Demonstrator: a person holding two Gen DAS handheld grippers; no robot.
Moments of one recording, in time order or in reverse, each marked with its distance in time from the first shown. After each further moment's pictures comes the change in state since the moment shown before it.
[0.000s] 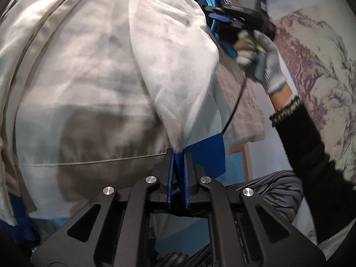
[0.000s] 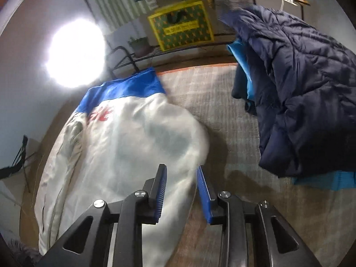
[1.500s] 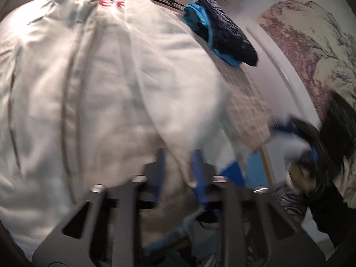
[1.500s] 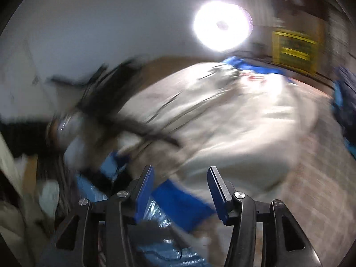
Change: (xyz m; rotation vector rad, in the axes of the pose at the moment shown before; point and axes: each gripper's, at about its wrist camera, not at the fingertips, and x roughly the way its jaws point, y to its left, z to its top) left arm -0.035 0.008 0.063 0.206 -0.029 0.084; right arm -0.151 0.154 -0.213 -0.452 -0.015 0.324
